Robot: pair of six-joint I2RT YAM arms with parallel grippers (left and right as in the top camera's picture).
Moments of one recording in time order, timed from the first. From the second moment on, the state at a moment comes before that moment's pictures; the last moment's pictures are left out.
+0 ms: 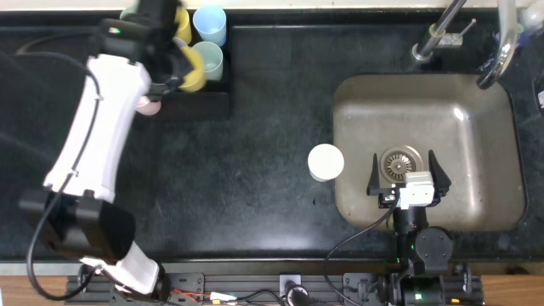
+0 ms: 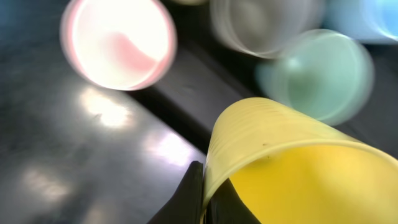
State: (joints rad) left arm -0.15 1.83 1.81 -1.27 -0.13 -0.87; right arm 0.04 0.01 0.02 -0.02 0.02 -0.19
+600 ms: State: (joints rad) left arm -0.07 1.91 1.76 -1.27 -0.10 -0.87; right arm 0.04 0.01 0.02 -0.02 0.02 -0.19
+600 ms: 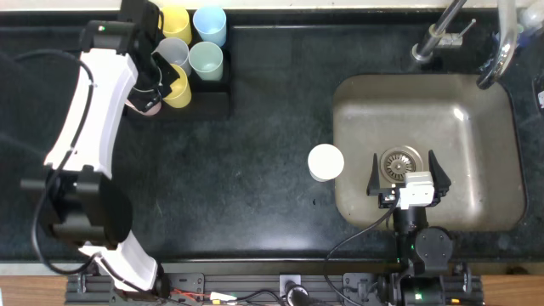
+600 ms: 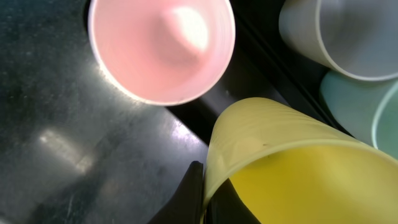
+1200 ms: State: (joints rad) left arm -0.05 1.99 1.76 -1.19 -0.08 -0.91; right arm 0.04 0.01 0.02 -0.02 0.02 -0.19
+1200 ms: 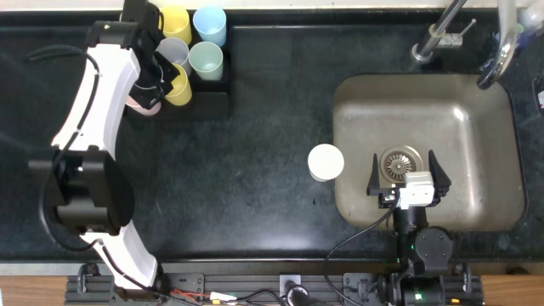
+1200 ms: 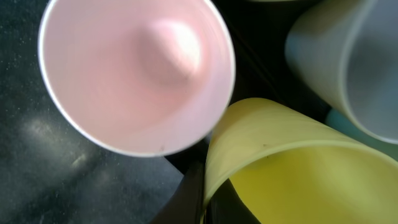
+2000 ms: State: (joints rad) left arm -0.01 2.04 1.75 -1.20 -0.06 -0.91; right arm 0.04 0.01 0.02 -0.02 0.02 -0.19
